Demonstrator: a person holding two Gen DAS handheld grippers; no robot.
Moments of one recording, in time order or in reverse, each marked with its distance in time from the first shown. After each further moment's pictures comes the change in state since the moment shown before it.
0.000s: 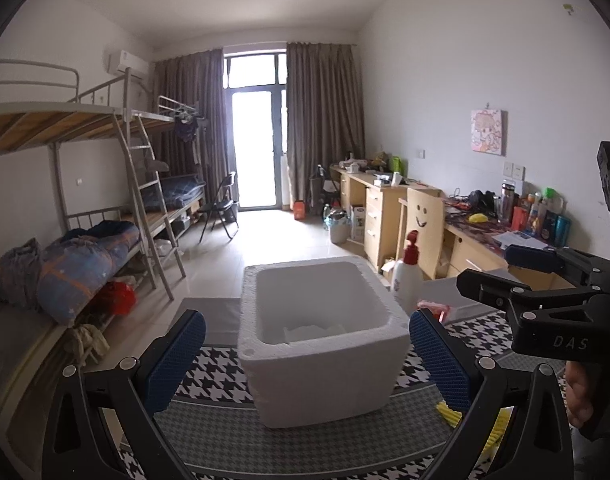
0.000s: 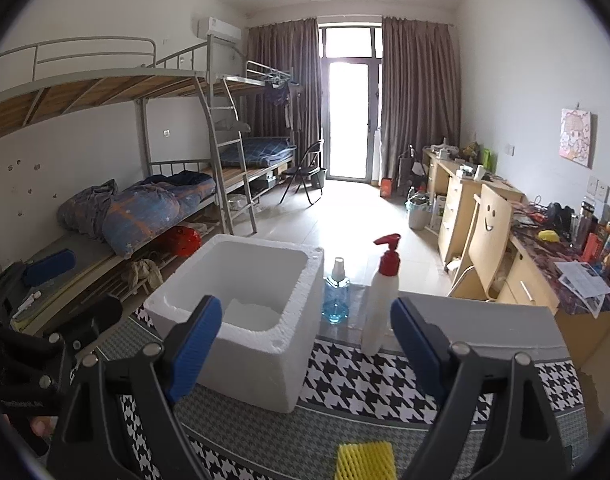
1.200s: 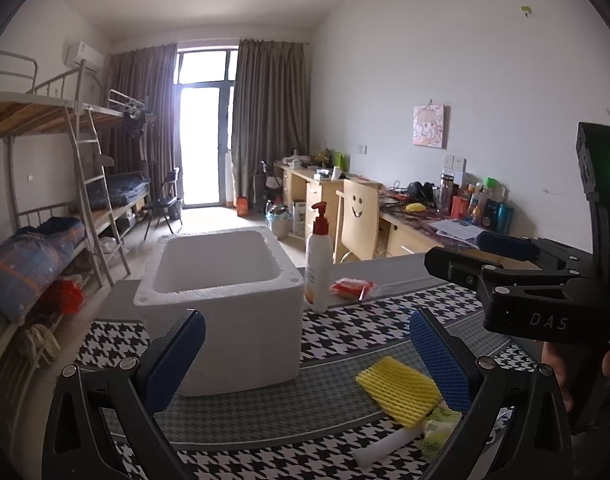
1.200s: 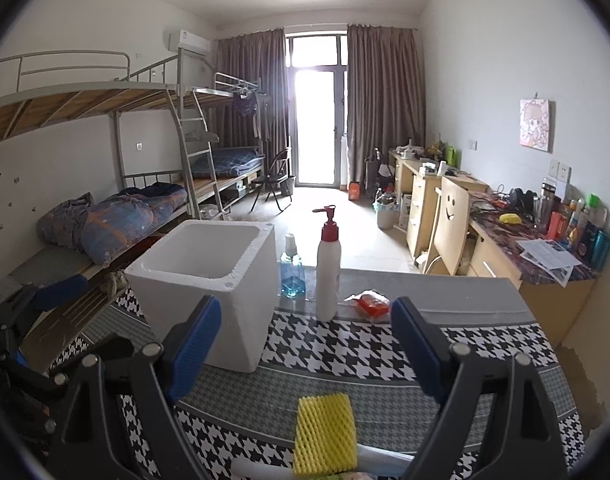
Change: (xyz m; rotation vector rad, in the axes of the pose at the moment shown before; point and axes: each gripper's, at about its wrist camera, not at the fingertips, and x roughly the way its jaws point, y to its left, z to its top) left arm -0.017 -0.043 -0.039 0.017 0.003 -0.207; right arm -0.051 -0.026 -0.047 0.049 -0.039 -0.108
